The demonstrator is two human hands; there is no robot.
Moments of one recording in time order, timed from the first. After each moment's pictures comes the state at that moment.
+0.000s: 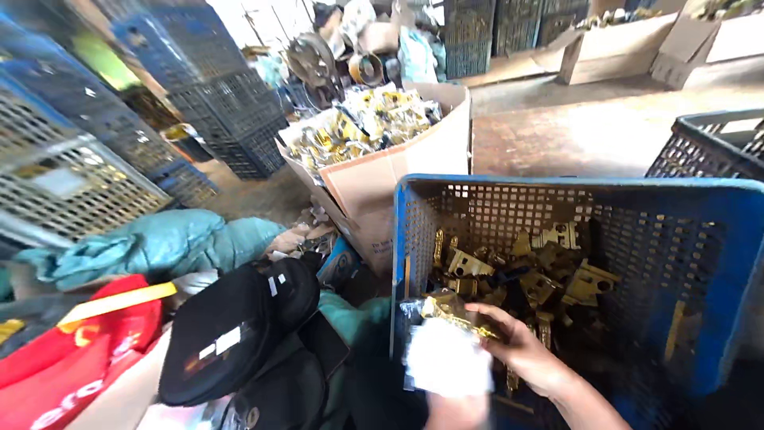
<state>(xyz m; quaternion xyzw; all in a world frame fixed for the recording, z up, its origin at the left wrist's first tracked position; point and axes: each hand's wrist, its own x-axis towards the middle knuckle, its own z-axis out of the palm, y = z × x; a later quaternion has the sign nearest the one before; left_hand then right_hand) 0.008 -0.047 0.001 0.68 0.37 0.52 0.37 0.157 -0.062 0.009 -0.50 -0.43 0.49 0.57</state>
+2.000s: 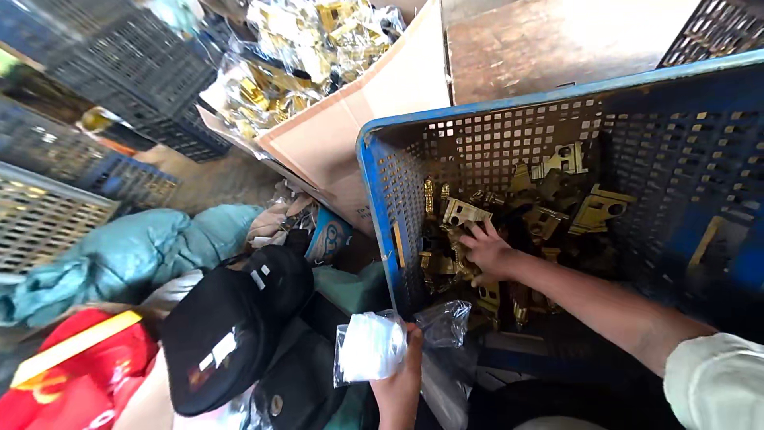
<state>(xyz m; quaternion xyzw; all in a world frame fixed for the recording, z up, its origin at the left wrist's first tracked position) -0.061 -0.006 -0.023 0.57 0.44 0.52 0.45 0.212 0.053 -0.060 -0.63 -0.72 0.29 -0.05</state>
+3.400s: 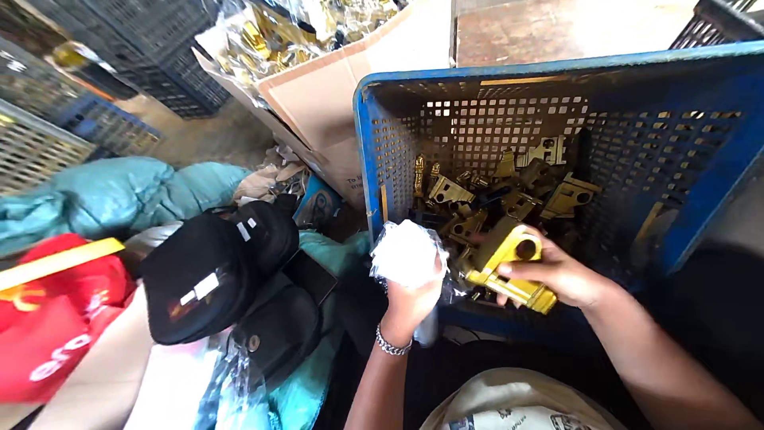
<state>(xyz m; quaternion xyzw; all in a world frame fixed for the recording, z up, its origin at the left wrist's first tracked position) 0.003 -0.015 0.004 0.65 0.35 0.51 0.45 0.196 -0.112 0.025 -0.46 -0.35 0.59 0.56</state>
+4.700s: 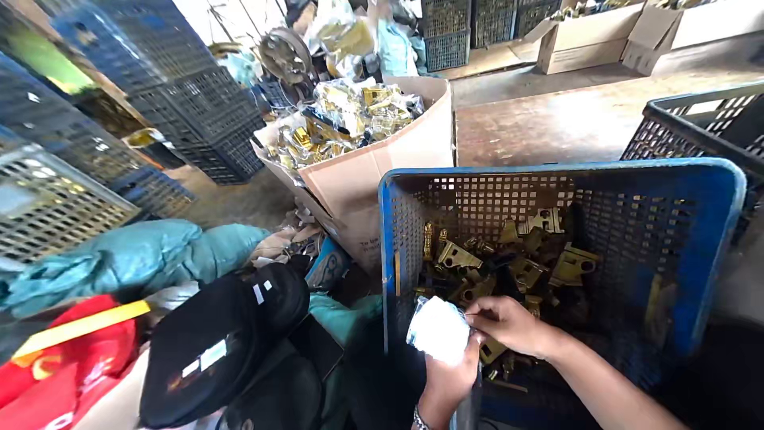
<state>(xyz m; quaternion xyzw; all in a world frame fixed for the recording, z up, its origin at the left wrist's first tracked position) 0.020 -0.023 -0.023 0.63 0.31 0.50 0.51 0.174 -0.055 0.027 -0.60 -0.54 0.45 0.38</state>
